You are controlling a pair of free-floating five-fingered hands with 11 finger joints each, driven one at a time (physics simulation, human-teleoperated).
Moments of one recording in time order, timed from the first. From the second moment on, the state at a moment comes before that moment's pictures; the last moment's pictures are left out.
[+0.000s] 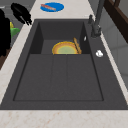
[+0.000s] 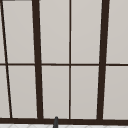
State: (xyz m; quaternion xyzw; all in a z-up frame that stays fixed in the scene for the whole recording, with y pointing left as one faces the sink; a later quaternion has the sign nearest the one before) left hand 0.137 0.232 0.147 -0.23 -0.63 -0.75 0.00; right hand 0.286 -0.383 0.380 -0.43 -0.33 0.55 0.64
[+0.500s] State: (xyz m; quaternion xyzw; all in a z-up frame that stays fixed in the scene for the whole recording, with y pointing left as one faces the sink) left hand 0.137 0.232 0.147 -0.23 -0.63 -0.75 0.00; right hand 0.264 -0.451 0.379 -0.42 -0.34 0.55 0.64
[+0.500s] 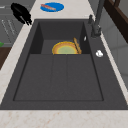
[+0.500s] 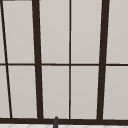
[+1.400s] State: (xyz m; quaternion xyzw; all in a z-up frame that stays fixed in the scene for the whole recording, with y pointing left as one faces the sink) left hand 0.137 0.232 0.147 -0.23 -0.63 -0.75 0.00; right hand 0.243 -0.556 0.285 -0.42 -0.34 0.54 0.64
